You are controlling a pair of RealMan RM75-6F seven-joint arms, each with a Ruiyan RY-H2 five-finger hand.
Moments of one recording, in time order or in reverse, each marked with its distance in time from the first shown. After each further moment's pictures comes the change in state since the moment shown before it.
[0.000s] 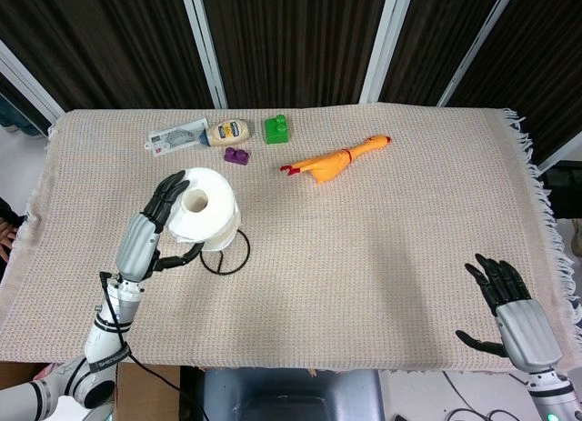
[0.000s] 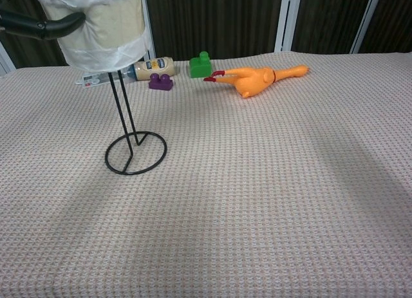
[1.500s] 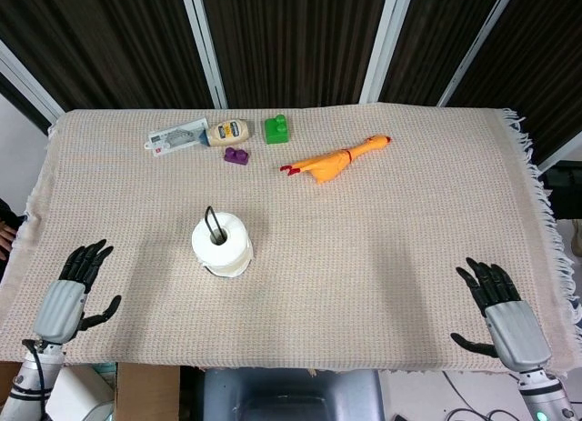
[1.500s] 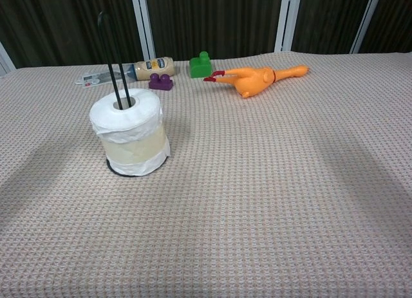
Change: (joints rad) left arm 0.316 0.171 0.281 0.118 -0.022 0.067 0.102; right arm 0.007 -0.026 -0.006 -0.014 0.024 -0.058 -0.094
